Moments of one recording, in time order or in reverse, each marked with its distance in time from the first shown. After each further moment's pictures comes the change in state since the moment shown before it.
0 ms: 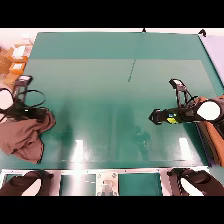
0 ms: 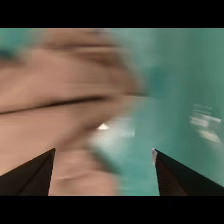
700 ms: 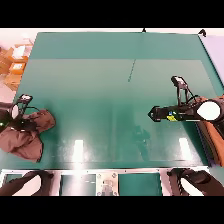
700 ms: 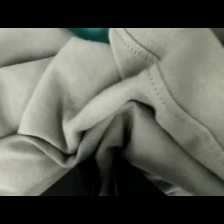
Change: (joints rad) left arm 0.250 -0.216 -0.217 0.186 0.343 0.226; right arm 0.000 0.000 0.000 -0.001 -0.058 0.000
